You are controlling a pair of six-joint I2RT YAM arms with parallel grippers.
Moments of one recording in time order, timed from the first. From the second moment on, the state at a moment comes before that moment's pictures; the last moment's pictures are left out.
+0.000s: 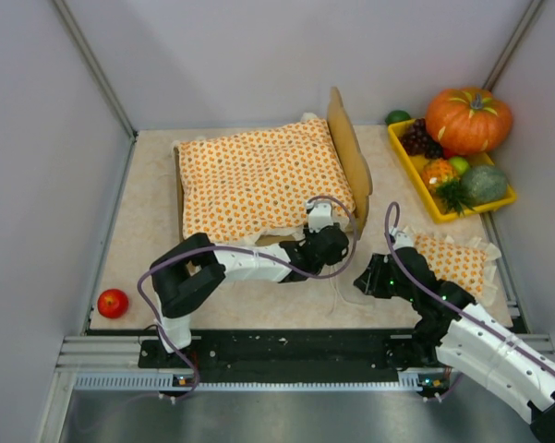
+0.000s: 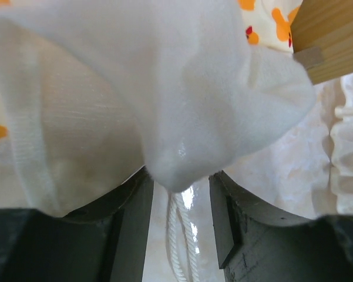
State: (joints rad) left arm -1.11 1.86 1.13 0.03 -0.54 -0.84; right arm 0.65 0.58 0.37 -0.50 0.02 0.71
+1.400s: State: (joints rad) left arm -1.06 1.93 1.20 0.00 -0.55 -0.81; right arm 0.65 0.65 0.35 -0.53 -0.16 0.76
